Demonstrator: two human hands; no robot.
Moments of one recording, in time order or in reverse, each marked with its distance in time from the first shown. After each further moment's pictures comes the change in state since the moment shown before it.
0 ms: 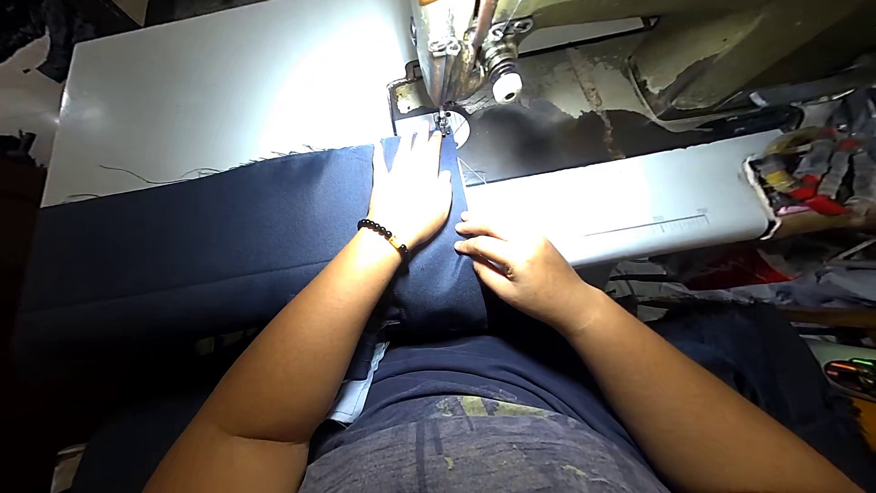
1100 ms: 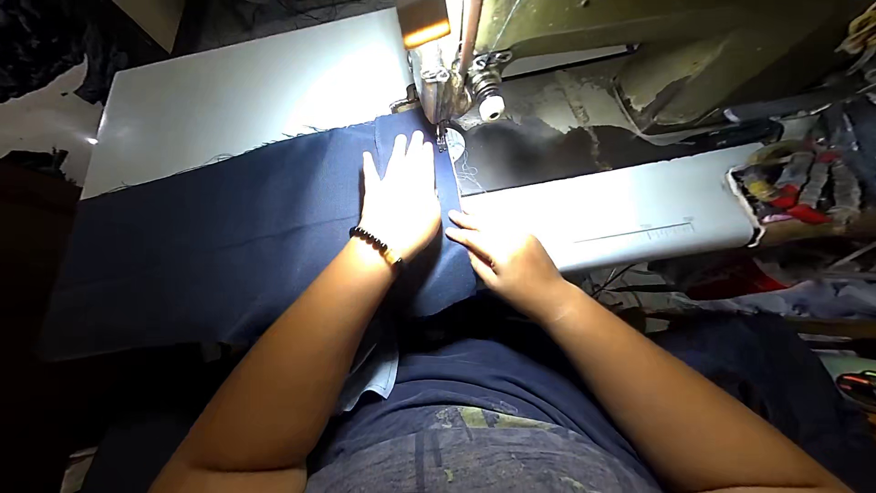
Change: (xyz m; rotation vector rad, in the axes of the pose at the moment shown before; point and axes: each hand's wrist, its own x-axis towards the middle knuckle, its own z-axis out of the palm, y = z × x) left_hand -0.014 0.014 -0.032 0.133 -0.055 -0.051; right_hand 0.006 0.005 0.007 -0.104 0.047 0.023
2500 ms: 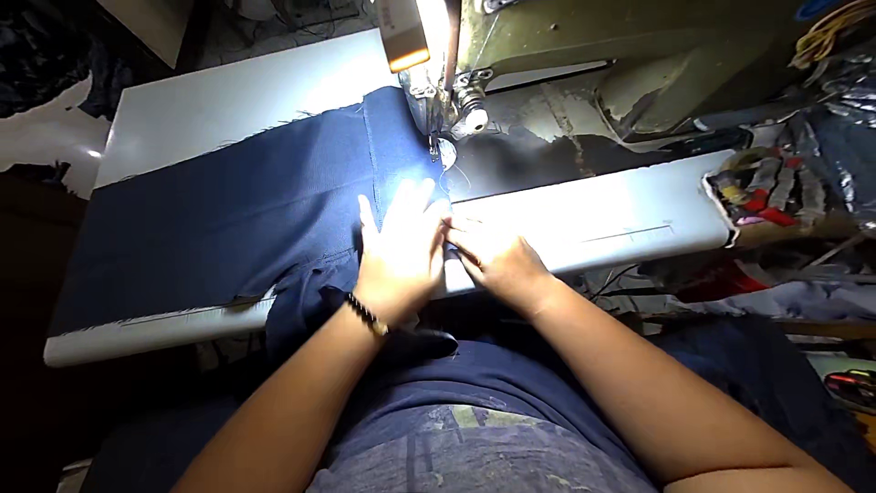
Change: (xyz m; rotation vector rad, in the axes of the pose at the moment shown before) left_hand -0.067 0.008 0.028 -0.141 0.333 0.216; right_hand 0.004 0.004 0.003 -0.081 0.041 -0.063
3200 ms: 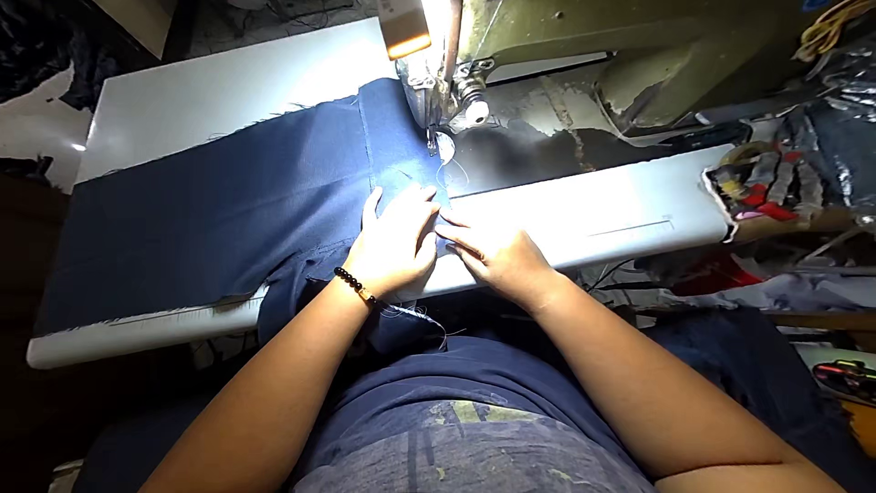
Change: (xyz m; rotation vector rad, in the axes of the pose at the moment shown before) left_hand 0.012 -0.040 0.025 -0.089 -0.090 0.112; right_hand 0.001 0.002 -0.004 0.076 -0.015 0.021
